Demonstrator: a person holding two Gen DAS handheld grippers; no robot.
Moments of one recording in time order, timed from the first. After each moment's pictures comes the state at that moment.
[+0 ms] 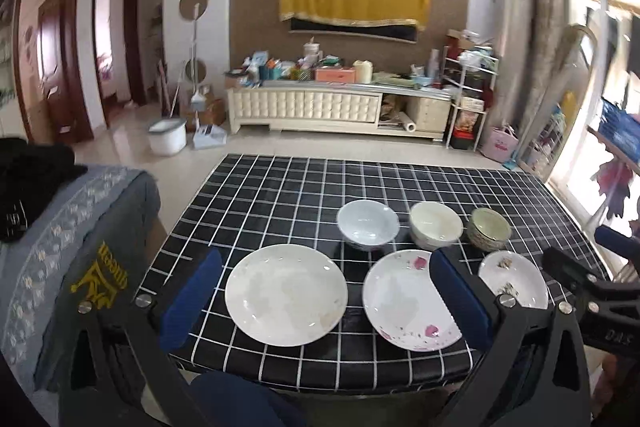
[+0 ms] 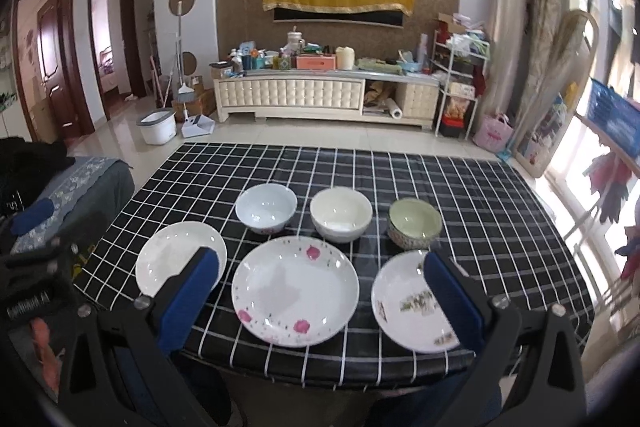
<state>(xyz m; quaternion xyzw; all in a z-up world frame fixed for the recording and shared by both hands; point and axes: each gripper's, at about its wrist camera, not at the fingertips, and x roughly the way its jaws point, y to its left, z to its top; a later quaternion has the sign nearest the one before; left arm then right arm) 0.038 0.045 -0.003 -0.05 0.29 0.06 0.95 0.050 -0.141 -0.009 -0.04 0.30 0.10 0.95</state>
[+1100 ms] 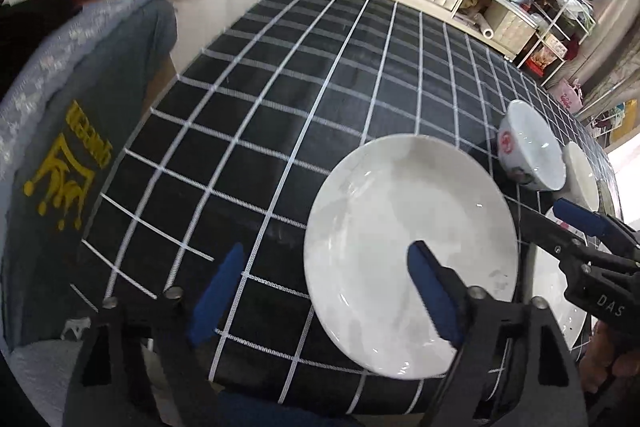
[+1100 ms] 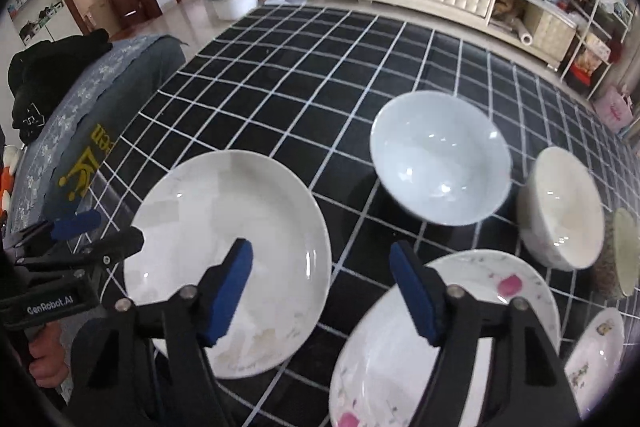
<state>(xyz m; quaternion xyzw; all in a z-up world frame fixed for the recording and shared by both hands) 0.160 0.197 -0.187 -0.17 0.52 0.11 0.83 0.218 0.014 -0.167 -0.10 0.51 0.25 0.82</state>
